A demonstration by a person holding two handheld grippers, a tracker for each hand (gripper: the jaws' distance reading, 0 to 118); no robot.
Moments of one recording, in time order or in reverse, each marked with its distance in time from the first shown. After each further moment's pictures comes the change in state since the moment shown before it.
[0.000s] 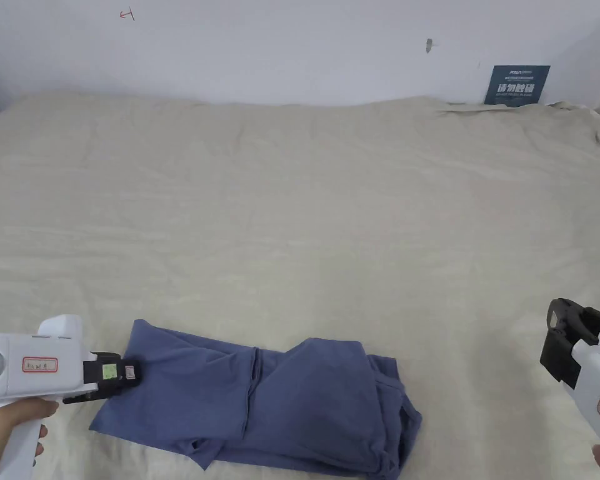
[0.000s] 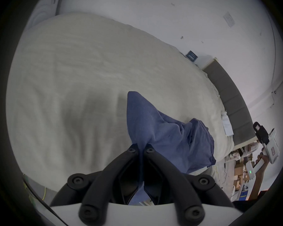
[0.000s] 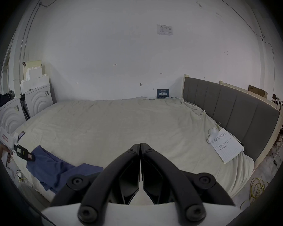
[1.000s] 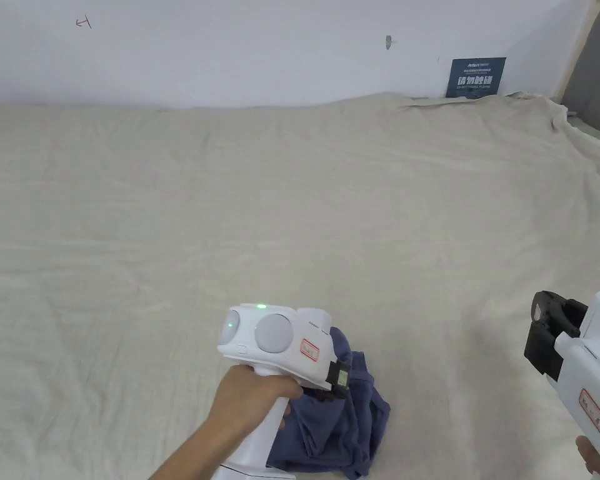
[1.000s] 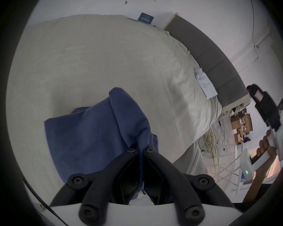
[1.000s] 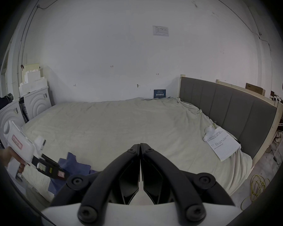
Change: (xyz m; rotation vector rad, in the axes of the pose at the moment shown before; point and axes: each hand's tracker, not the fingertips) left arm 0.278 -0.049 -0.159 -0.313 -0.184 -0.436; right arm 0.025 -0.009 0.013 0.007 -0.040 -0.023
